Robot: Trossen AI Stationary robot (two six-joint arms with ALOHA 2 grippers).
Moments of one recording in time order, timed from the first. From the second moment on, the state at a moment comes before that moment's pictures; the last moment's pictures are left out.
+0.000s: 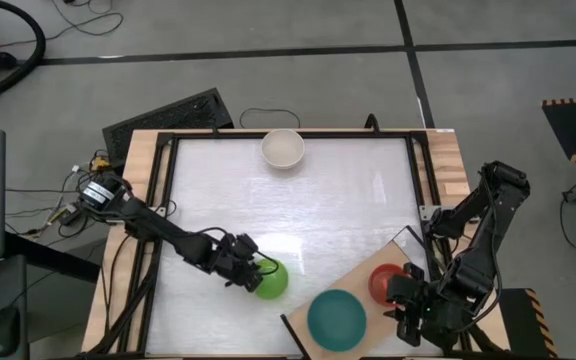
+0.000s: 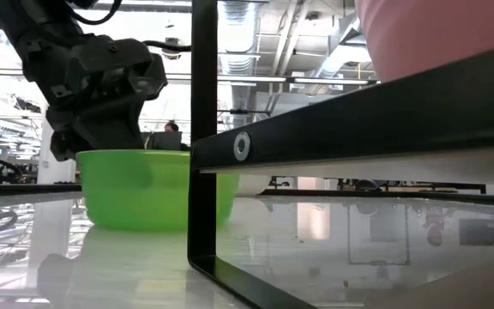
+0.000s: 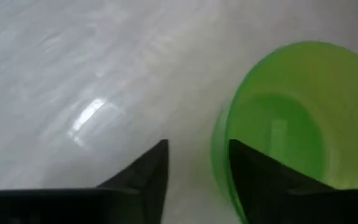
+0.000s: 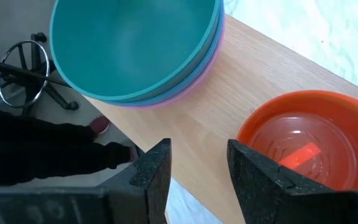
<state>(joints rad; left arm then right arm) -0.44 1.64 0.81 -0.19 -0.37 -1.06 1.01 1.43 1.27 -0.96 0.37 1.34</state>
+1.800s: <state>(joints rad) -0.16 1.45 1.19 -0.30 -0.38 -0.59 0.44 1.40 1.44 -0.62 0.31 -0.21</state>
